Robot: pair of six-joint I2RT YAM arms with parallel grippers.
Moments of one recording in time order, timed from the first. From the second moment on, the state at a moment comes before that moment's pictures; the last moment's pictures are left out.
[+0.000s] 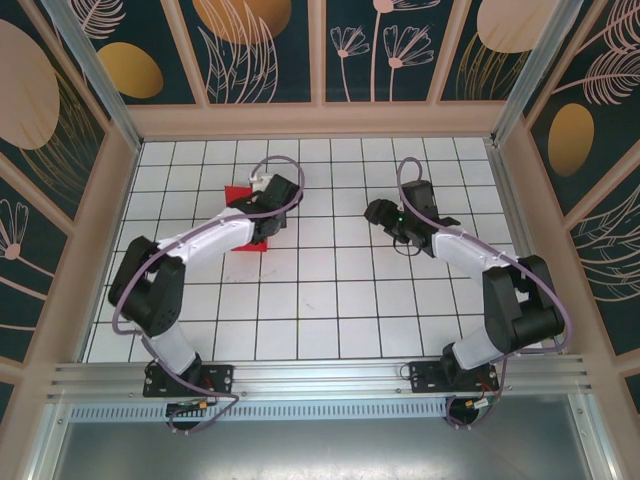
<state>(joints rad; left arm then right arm) -0.62 1.76 1.23 -0.53 -0.57 -0.57 0.34 1.50 0.85 -0.11 -0.20 0.79</state>
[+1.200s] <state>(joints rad) -0.75 1.71 1.24 -0.29 -0.10 -0.65 0.35 1.51 0.83 -0.05 -0.33 0.80</state>
